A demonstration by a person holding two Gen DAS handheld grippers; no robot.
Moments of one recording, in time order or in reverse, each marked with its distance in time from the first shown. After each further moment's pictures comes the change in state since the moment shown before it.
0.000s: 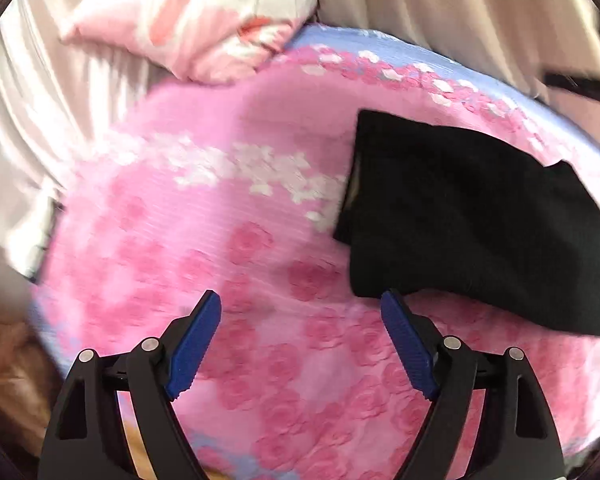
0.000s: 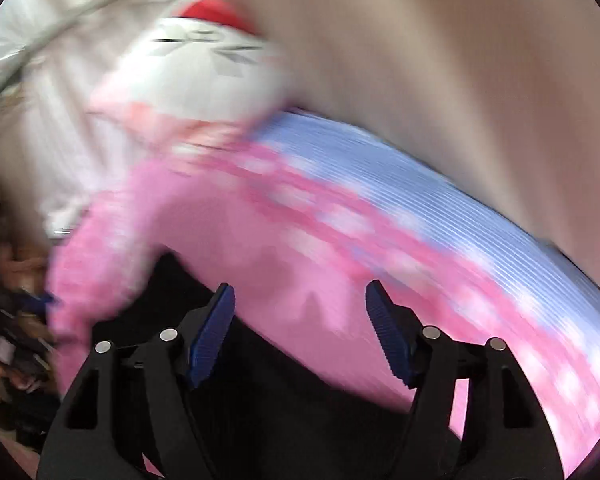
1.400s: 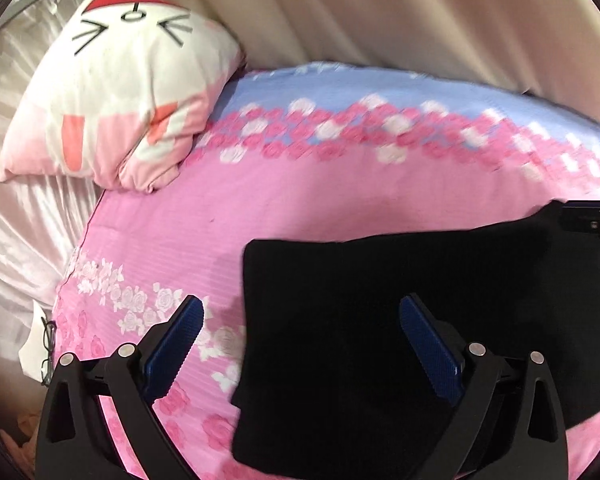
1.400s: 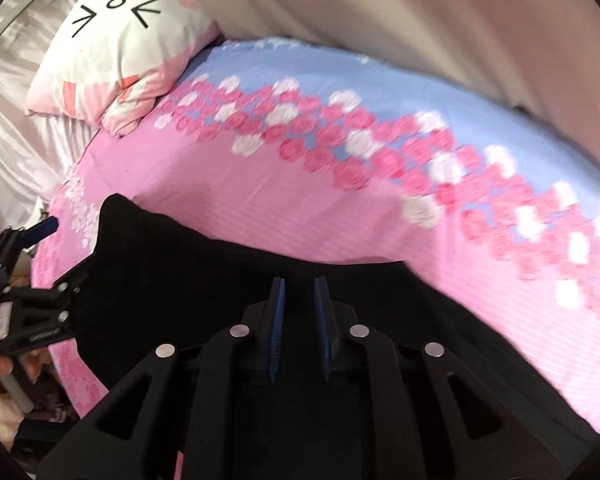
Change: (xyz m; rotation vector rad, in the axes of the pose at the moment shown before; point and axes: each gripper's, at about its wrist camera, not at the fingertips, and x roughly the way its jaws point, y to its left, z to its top) left arm 0.028 -0.113 0.093 0.161 -0.078 0.040; right arm 0.024 0.027 -0.017 0.168 0.154 -0.048
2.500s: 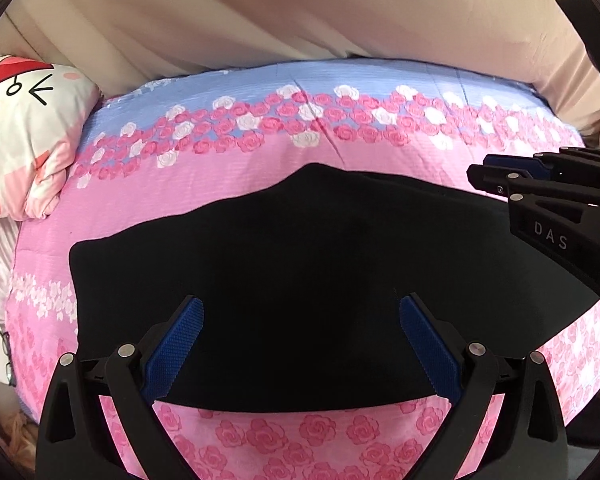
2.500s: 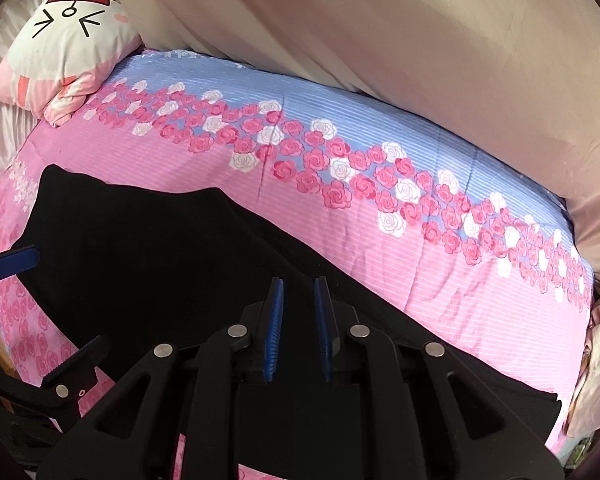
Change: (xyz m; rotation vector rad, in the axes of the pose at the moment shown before) left arm -0.077 -0.192 -0.010 0.151 0.109 -0.238; right arm -0.089 -0.083 -0.072 0.025 0.013 -0.273
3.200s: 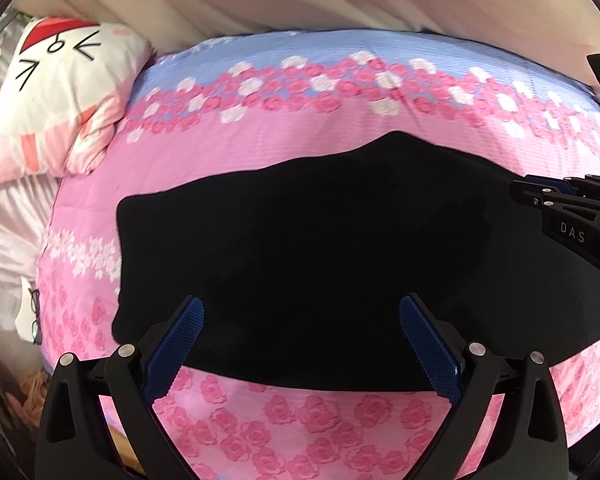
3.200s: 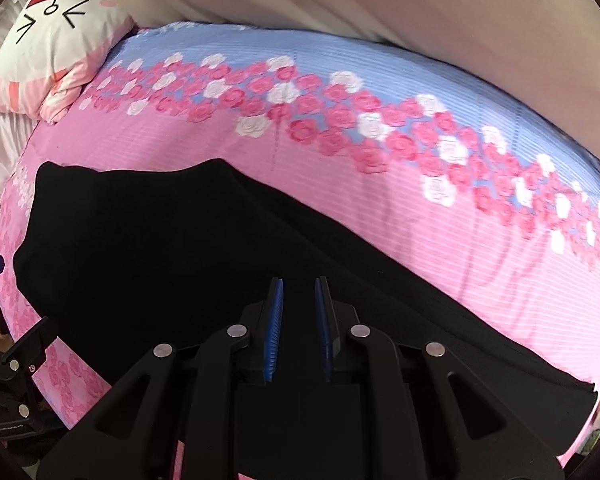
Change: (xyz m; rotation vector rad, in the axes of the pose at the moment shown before) left arm 0.011 0.045 -0.010 -0.106 0.120 0.168; right arm 0.059 0.010 0.002 0.054 0.116 0.117
